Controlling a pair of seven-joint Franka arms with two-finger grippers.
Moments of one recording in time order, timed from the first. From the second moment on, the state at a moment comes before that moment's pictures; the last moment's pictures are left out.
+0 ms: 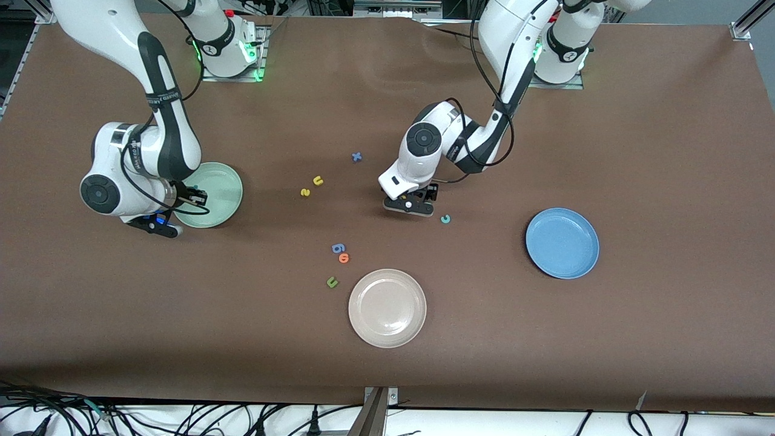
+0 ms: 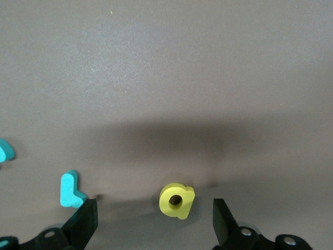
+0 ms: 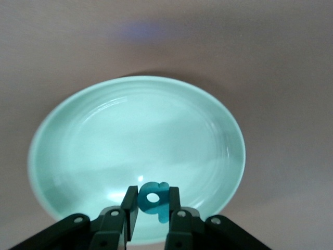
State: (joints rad) left arm -0.76 0.69 -0.01 -1.76 -0.14 2.47 -0.51; right arm 0.46 0.44 -0.45 -2.07 0.16 2.10 0.16
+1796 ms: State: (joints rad) left arm -0.77 0.71 0.00 -1.74 -0.13 2.47 -0.52; right arm 0.61 0.39 -0.21 -1.91 0.23 2.08 0.98
